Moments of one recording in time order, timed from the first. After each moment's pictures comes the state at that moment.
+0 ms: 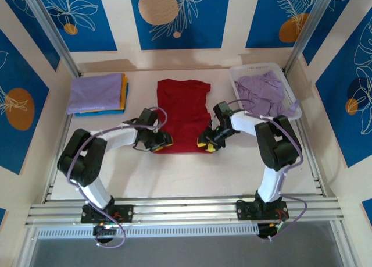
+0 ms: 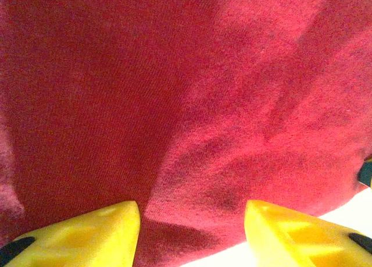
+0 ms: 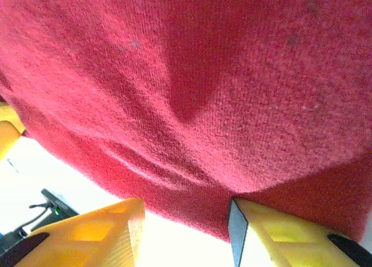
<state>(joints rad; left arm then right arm) -0.52 1.67 0.88 -0.37 0.36 -0.73 0.40 1.80 1.02 -0.64 -0.62 0.61</state>
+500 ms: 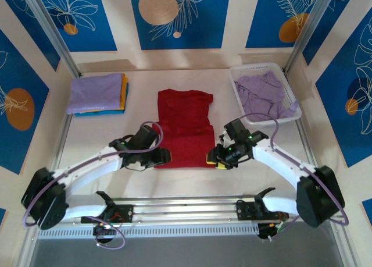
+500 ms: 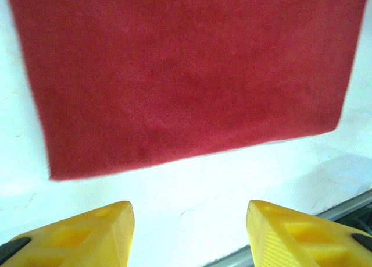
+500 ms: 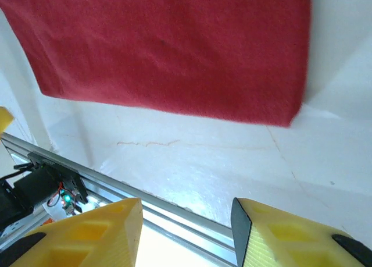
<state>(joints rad) -0.73 1.18 0.75 -0.61 0.20 -0.87 0.48 1.20 0.71 -0.76 -0.52 0.75</state>
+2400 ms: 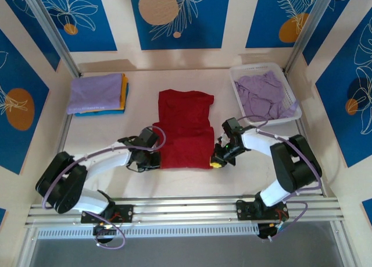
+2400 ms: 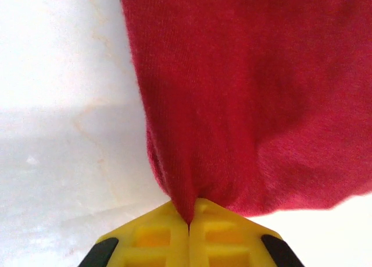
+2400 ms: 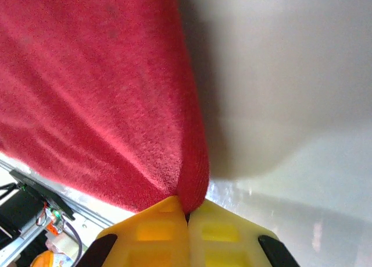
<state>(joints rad) -0.67 1.38 0.69 -0.58 0.20 -0.77 0.40 1.53 0.74 -0.66 -0.60 0.65</state>
